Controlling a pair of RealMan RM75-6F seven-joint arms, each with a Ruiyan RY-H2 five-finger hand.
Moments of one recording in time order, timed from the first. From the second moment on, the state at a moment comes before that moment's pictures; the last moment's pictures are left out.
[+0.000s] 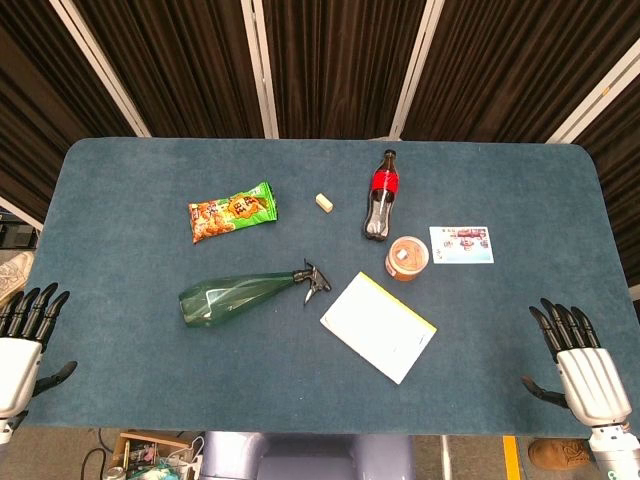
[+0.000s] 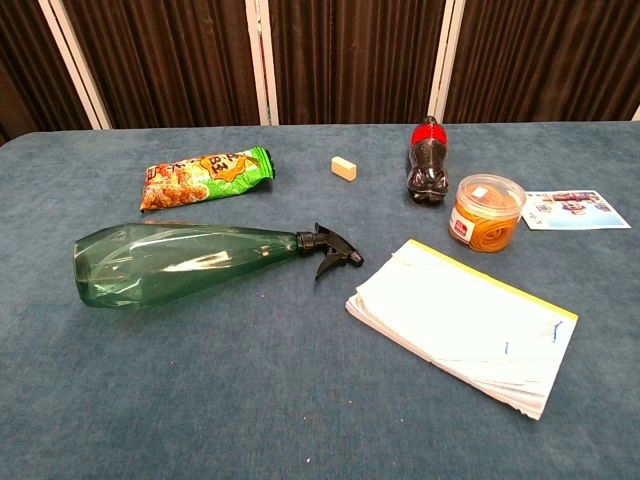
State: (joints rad) left arm -0.06 -1.15 0.05 -1.60 1.65 1.64 0.17; right arm 0.06 -1.08 -0.02 -1.62 -1.64 1.50 -0.03
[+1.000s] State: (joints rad) left arm -0.27 -1.15 -0.07 -1.95 1.57 1.32 0.64; right arm 0.06 -1.04 -0.06 -1.61 -1.75 1.55 0.12
